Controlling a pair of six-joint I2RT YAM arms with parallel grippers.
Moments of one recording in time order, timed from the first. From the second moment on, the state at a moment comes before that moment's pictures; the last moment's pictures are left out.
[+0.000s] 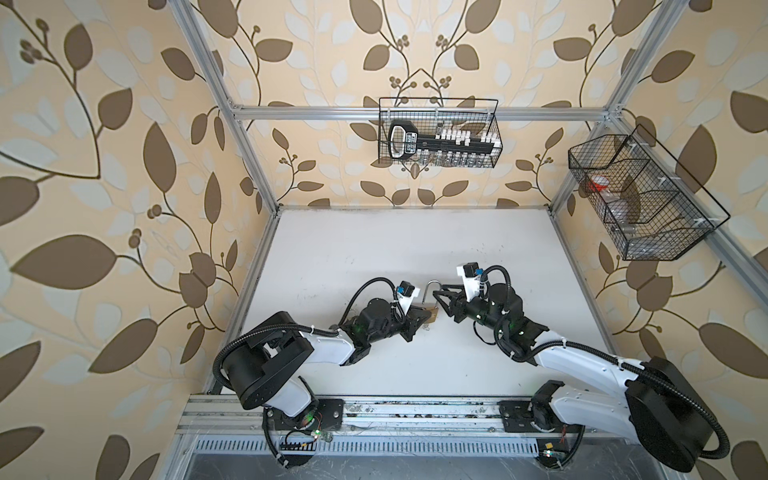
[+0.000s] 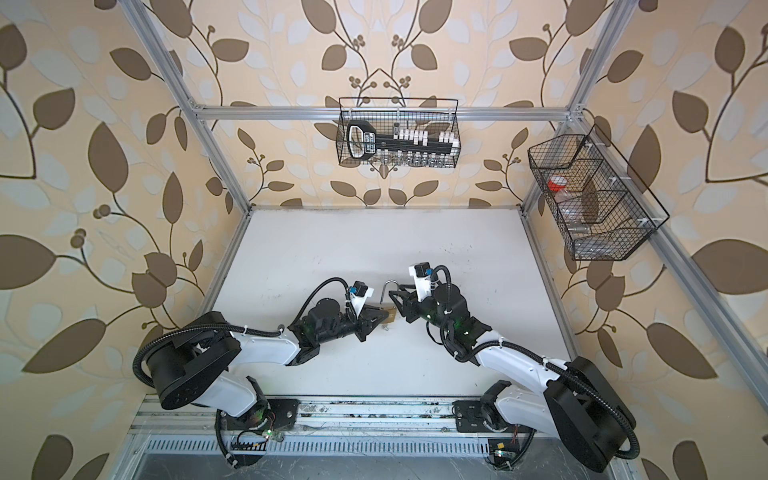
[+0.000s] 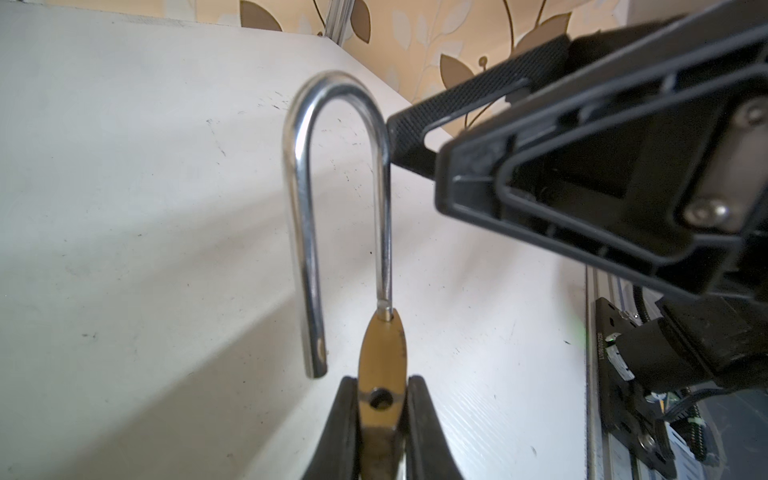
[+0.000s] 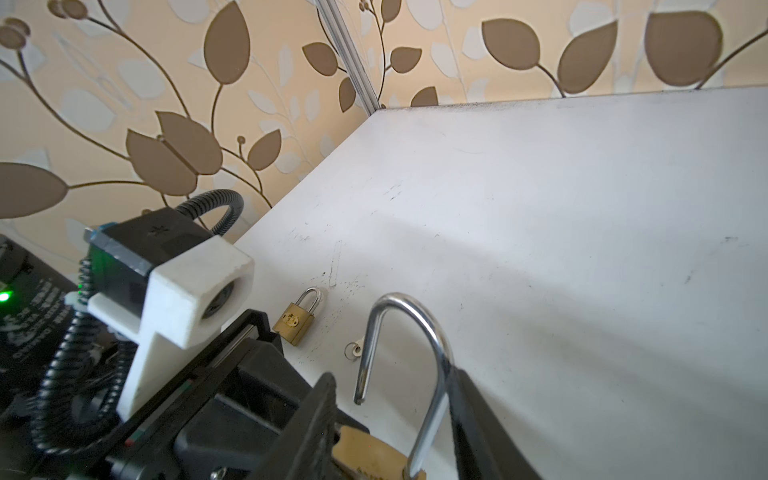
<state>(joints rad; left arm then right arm) -0.81 1.50 0.41 0.81 0.26 -0.35 0.60 1.16 0.43 0.45 -0.17 0.34</state>
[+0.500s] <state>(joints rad) -0.84 1.50 0.41 0.84 0.26 -0.34 0.58 1.16 0.43 0.48 -0.25 0.35</state>
